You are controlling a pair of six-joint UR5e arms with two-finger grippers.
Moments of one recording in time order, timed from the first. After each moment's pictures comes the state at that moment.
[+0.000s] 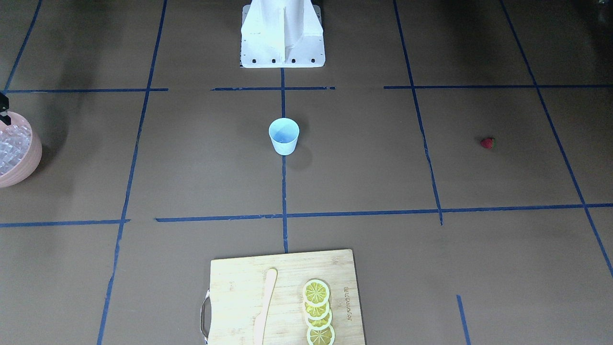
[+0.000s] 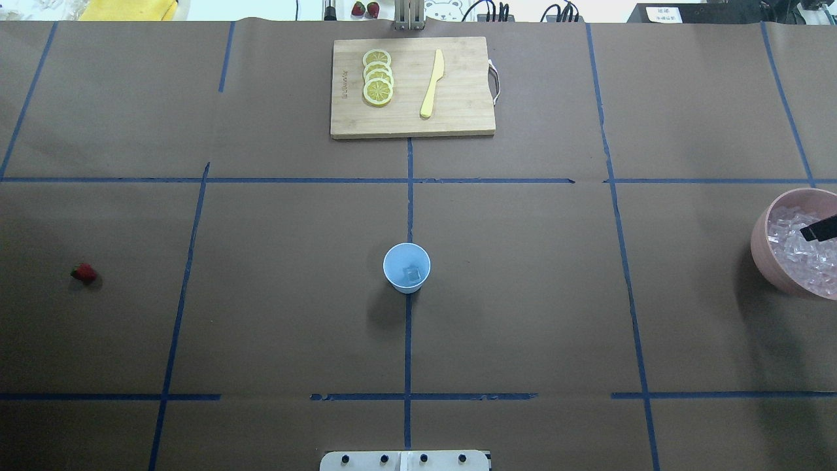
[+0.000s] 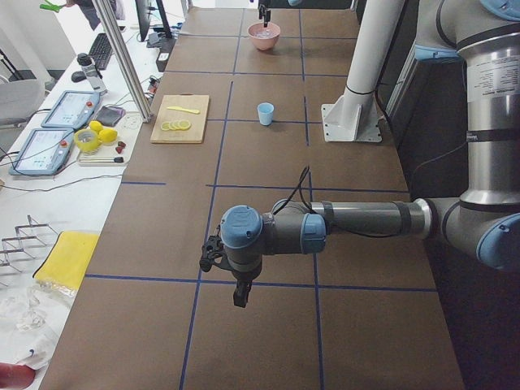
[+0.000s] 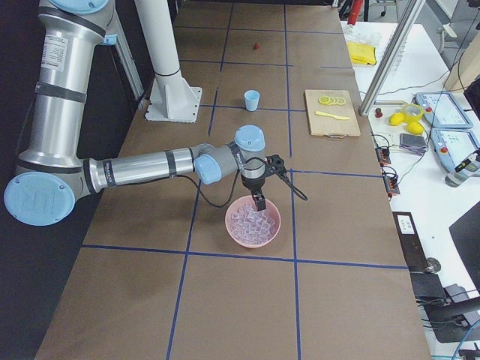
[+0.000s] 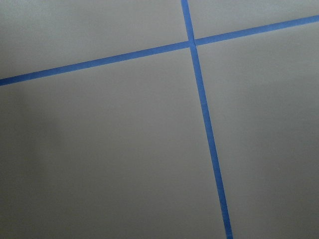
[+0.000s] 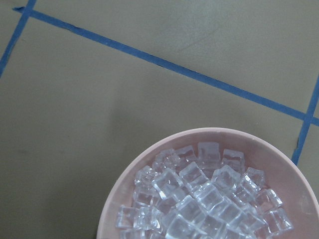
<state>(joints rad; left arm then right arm) -1.63 -1.43 -1.70 -1.54 -2.35 0.27 1.19 -1.77 1.89 -1.22 2.20 0.24</state>
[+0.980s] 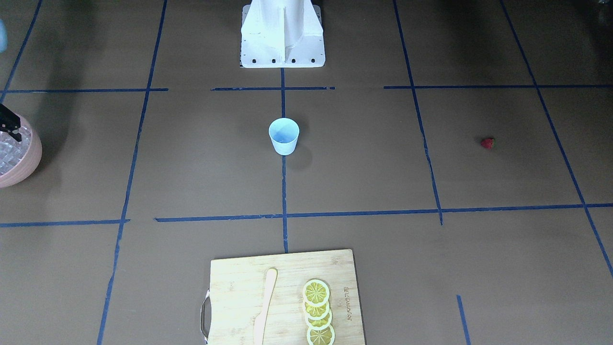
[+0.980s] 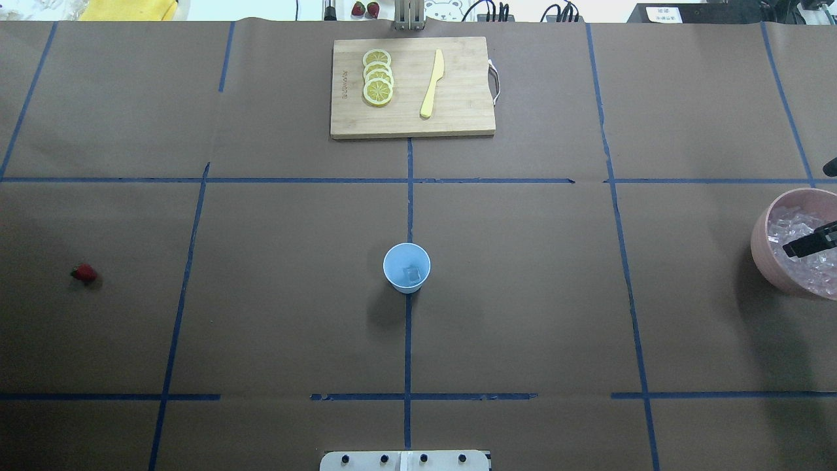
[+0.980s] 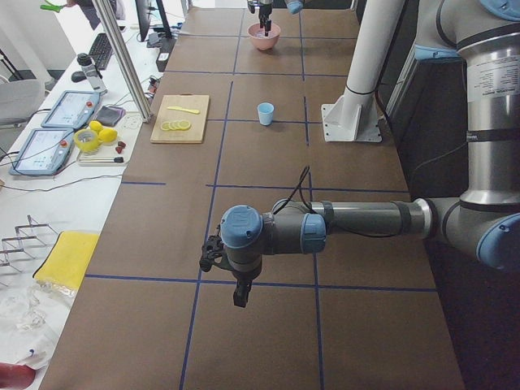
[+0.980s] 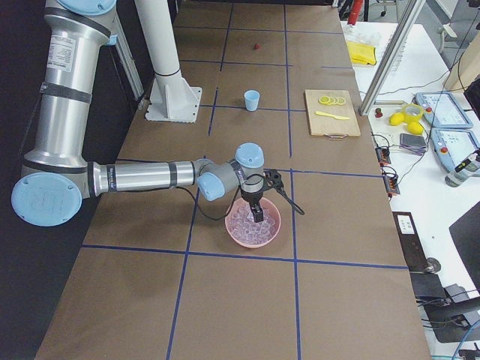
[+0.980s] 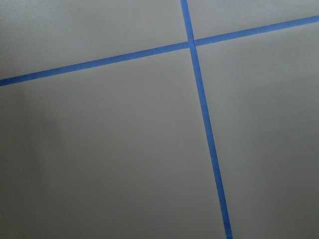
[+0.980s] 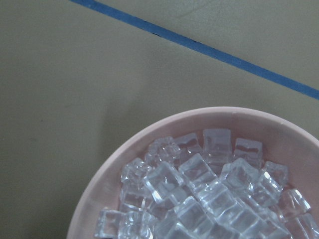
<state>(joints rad) -1.63 -1.43 -1.70 -1.54 -2.35 0.27 1.11 -1.77 1.79 -1.13 2.17 0.27</state>
